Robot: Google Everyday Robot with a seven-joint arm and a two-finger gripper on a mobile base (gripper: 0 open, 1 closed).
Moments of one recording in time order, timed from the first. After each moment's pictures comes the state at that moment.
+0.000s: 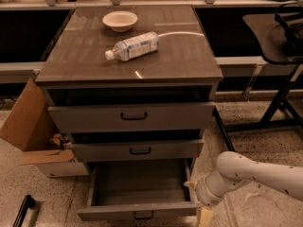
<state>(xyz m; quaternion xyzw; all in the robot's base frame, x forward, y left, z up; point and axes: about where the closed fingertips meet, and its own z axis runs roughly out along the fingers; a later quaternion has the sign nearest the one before) 0.387 -0.157 0.402 -0.67 0.69 0.26 0.11</state>
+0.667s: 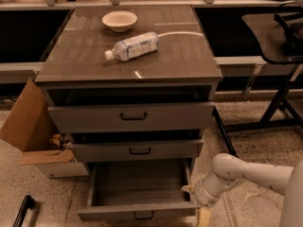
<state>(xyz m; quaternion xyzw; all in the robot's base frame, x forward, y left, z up) 0.391 -0.157 0.351 -0.68 0.66 0.30 0.09</state>
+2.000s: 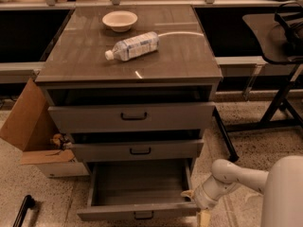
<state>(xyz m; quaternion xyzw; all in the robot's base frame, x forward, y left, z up) 0.397 -0.169 0.282 -0.69 0.64 0.33 0.09</state>
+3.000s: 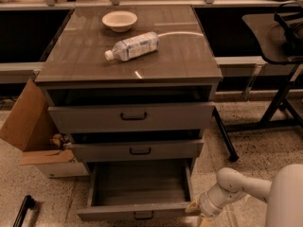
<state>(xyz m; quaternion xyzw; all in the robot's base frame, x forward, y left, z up) 0.382 -0.189 0.250 -0.68 0.65 0.32 0.10</state>
